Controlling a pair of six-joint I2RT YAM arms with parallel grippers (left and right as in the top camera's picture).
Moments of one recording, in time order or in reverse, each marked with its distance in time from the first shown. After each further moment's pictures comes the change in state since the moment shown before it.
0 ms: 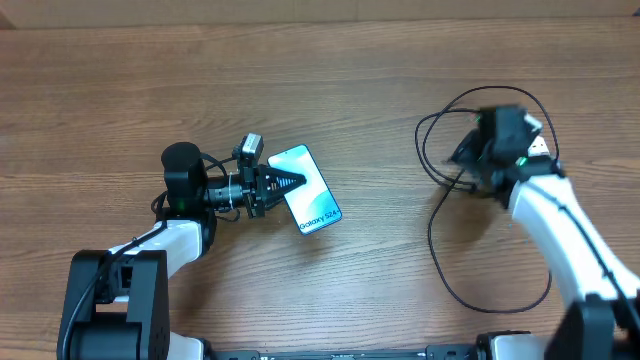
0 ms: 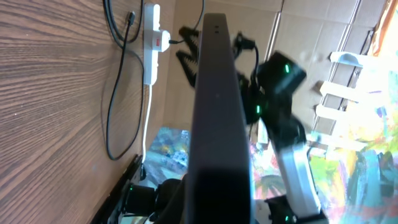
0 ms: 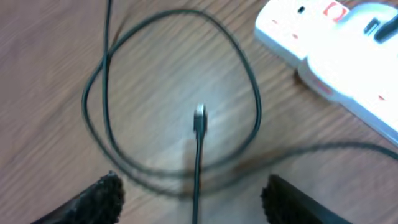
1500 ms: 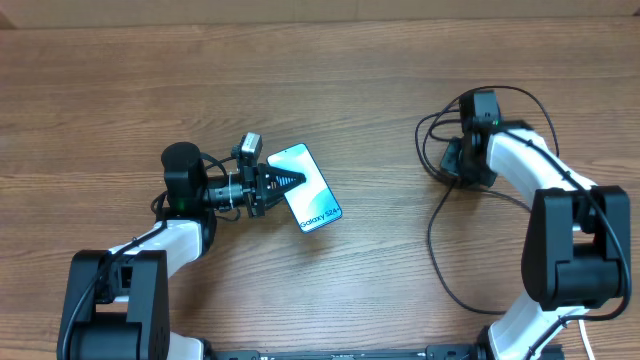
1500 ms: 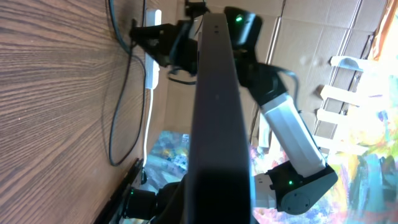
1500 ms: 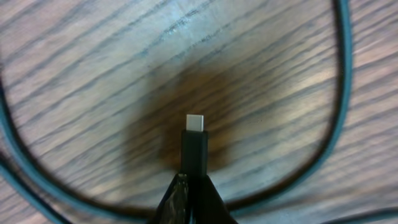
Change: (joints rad) left arm 0.000 0.000 0.000 0.000 -0.018 0.001; right arm -0.010 0.377 0.173 -0.099 -0.097 -0.171
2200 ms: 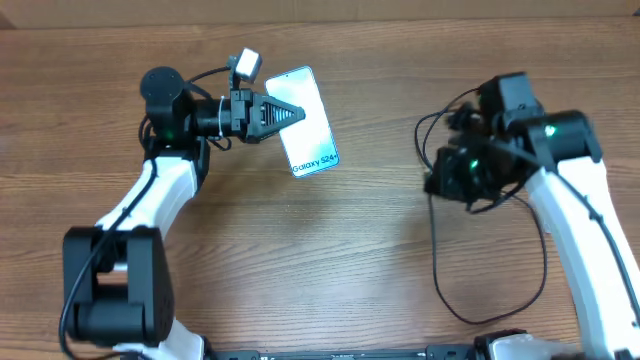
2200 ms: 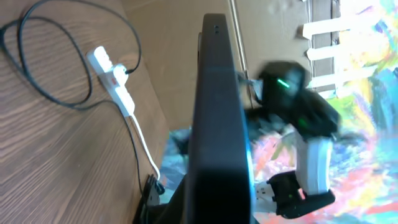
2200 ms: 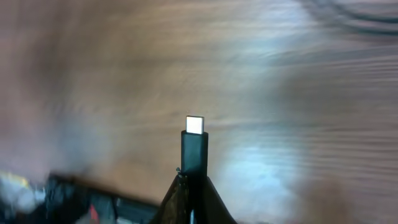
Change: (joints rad) left arm 0.002 0.130 0.487 0.007 0.153 0.045; right arm 0.172 -0.460 0.261 -0.696 -0.496 -0.252
